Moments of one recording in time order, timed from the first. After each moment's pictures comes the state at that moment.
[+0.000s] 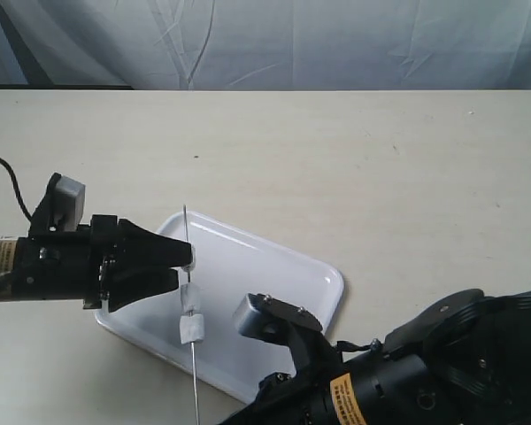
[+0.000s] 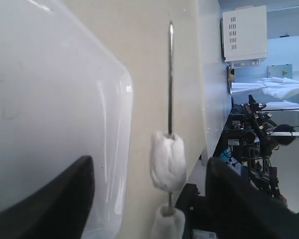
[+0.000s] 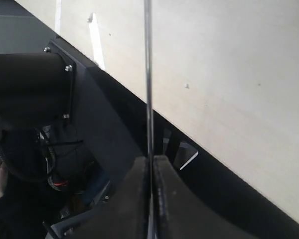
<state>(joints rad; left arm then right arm) -0.03 1.81 -0.45 1.40 -1.20 -1.69 1.04 1.61 -0.50 -1.23 -0.59 2.09</state>
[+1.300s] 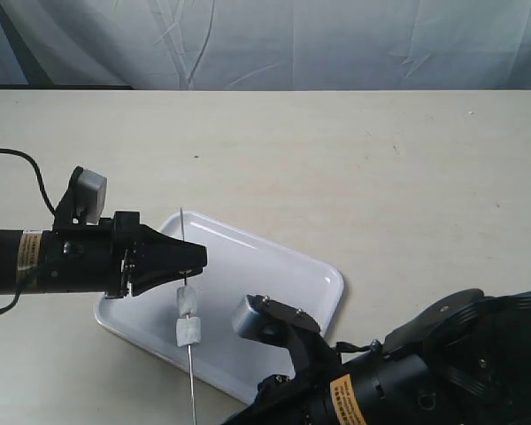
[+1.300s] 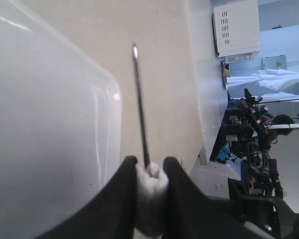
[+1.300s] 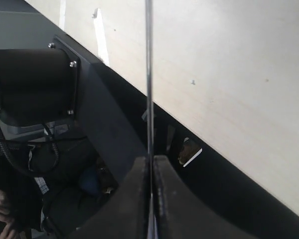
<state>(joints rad) -0.11 1.85 -0.49 1.33 -1.21 -1.64 1.04 1.61 -0.50 -1.23 -0.61 2.09</state>
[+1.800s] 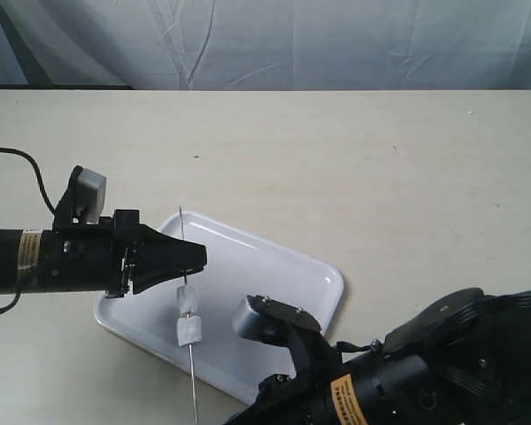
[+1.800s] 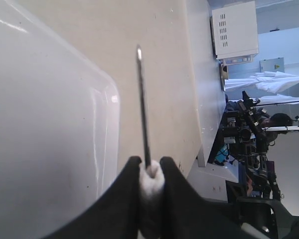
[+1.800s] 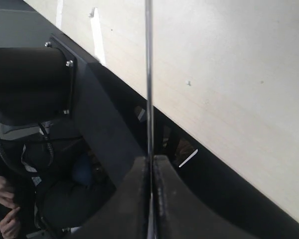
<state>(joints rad) -0.11 1.85 -0.49 1.31 -1.21 -1.64 1.04 1.61 -0.50 -1.25 -0.60 2.09</state>
